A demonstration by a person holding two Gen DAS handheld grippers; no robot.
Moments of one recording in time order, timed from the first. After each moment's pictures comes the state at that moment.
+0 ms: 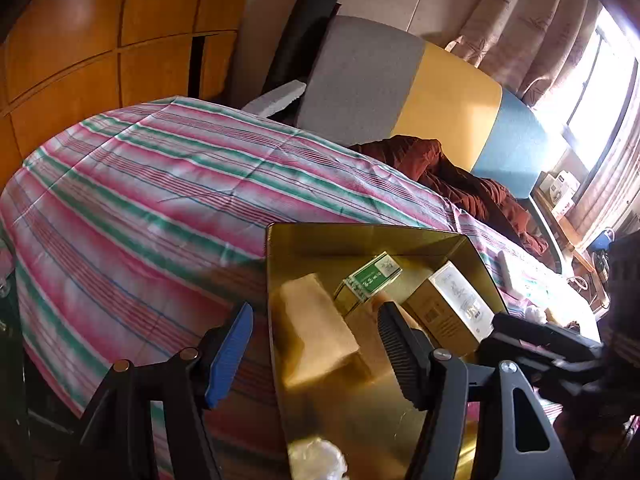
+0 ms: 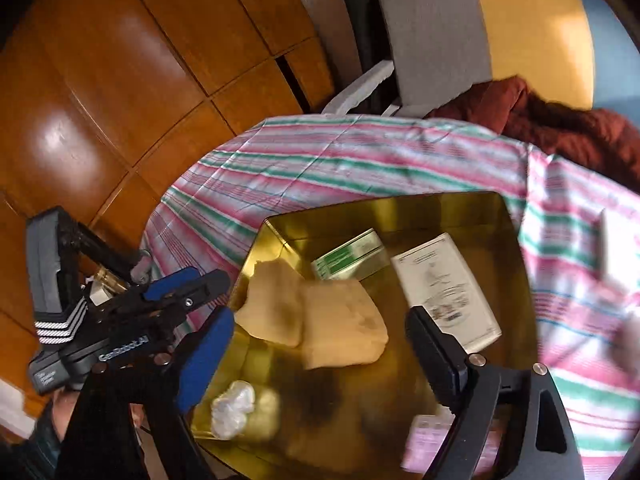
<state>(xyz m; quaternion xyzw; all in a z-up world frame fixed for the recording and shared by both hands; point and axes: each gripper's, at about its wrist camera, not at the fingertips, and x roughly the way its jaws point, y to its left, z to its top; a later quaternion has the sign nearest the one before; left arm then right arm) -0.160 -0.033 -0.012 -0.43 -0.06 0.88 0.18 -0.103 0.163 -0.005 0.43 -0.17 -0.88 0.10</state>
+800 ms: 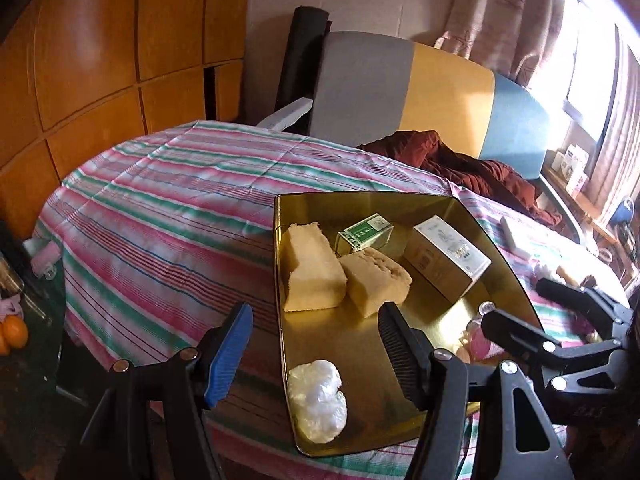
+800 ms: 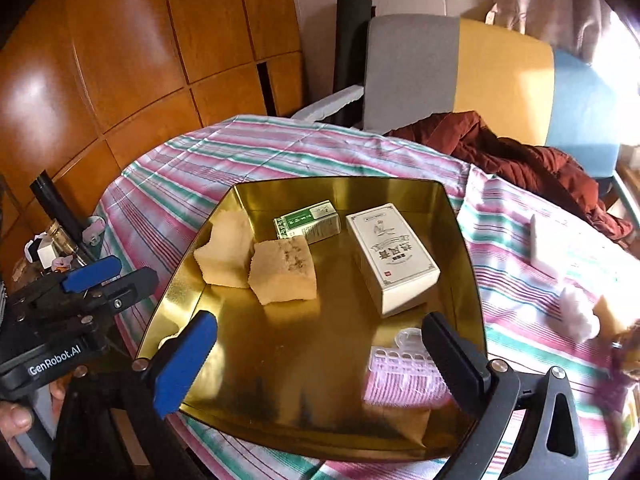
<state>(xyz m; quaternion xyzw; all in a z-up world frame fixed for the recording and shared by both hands) -0.069 -0.020 -0.006 -0.39 0.01 0.91 0.15 -0.027 0.143 -0.010 0.39 -0.05 -0.92 0.00</state>
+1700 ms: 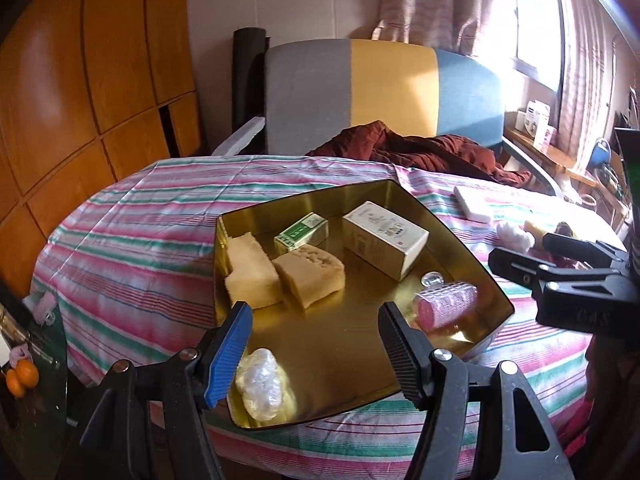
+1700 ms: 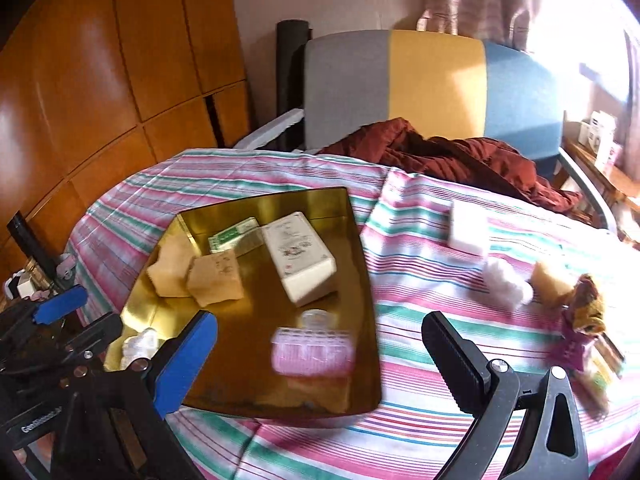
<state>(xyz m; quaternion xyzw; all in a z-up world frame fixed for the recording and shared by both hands) -0.020 0.034 0.009 -0.35 0.09 0.91 0.20 0.025 0.202 0.004 0.36 -0.08 -0.93 -0.08</state>
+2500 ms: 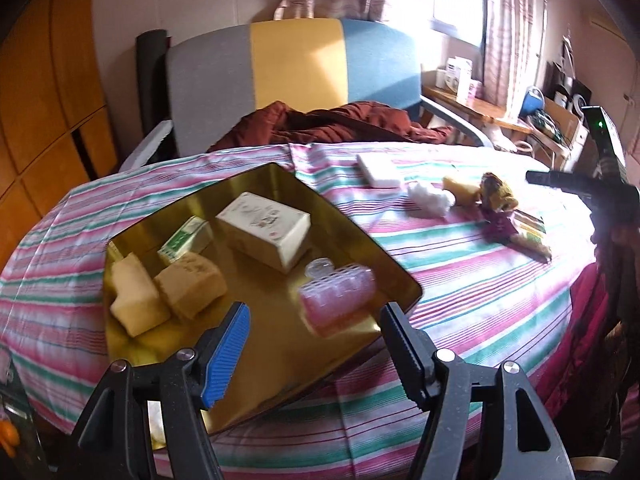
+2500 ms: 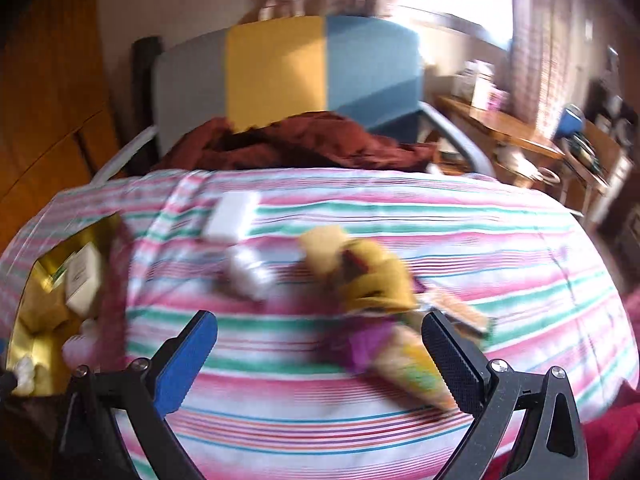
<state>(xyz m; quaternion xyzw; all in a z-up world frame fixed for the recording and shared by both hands) 0.002 0.117 0.001 -0.37 0.15 0.85 0.33 0.119 0.410 0.007 0.37 -0.13 -0.87 -0.29</state>
